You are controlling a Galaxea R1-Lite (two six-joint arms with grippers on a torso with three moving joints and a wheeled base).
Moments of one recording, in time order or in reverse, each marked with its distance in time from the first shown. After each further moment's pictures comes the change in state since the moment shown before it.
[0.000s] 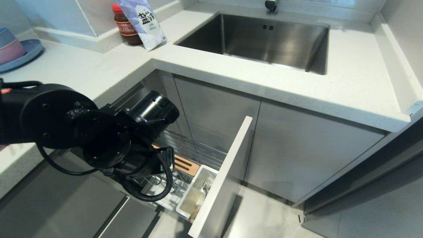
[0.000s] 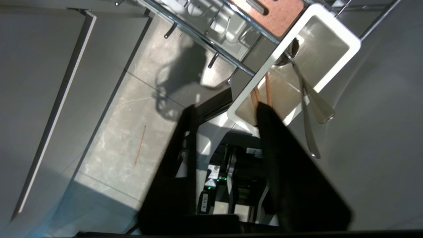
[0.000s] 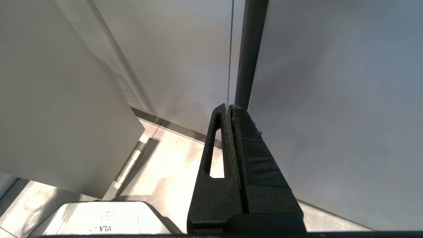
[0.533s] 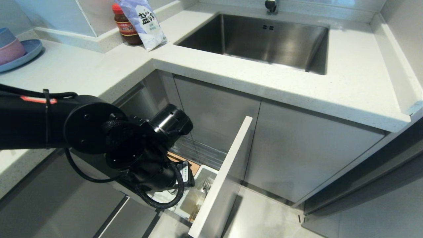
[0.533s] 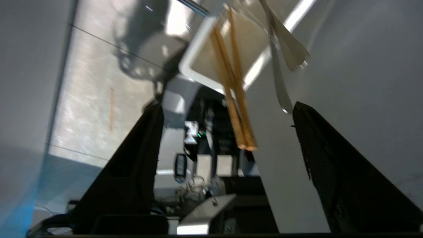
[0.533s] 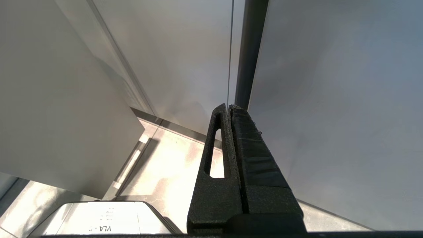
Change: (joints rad) left arm -0.011 0.076 0.003 0.002 -0.263 0.003; right arm 0.000 0.000 0.000 0.000 0.000 0.000
